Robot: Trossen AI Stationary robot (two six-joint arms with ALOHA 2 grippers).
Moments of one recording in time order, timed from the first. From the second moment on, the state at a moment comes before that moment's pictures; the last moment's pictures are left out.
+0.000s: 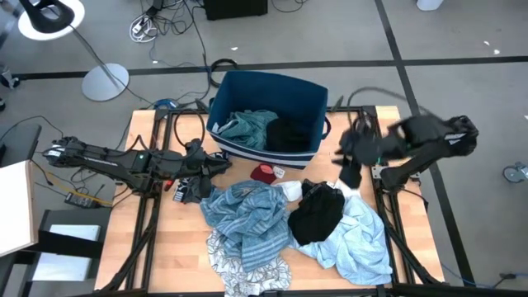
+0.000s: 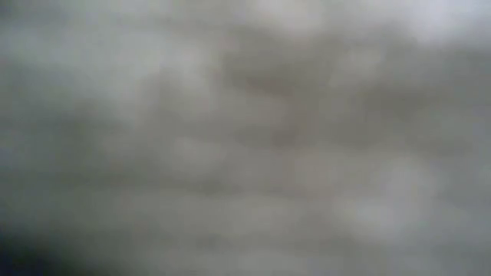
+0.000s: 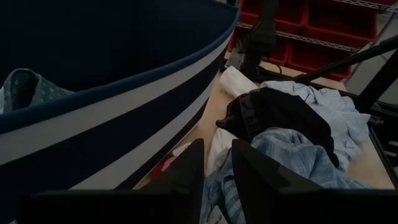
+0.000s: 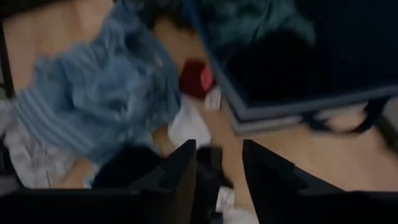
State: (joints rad) left arm -0.17 0.84 0.68 -0.16 -0.41 -0.32; right arm 0.30 1.22 1.64 -1.41 0.41 0.63
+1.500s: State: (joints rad) left arm -0.17 0.94 0.68 -0.07 -0.41 -0.32; right arm 0.39 1.17 1.01 -0.87 0.33 0.50
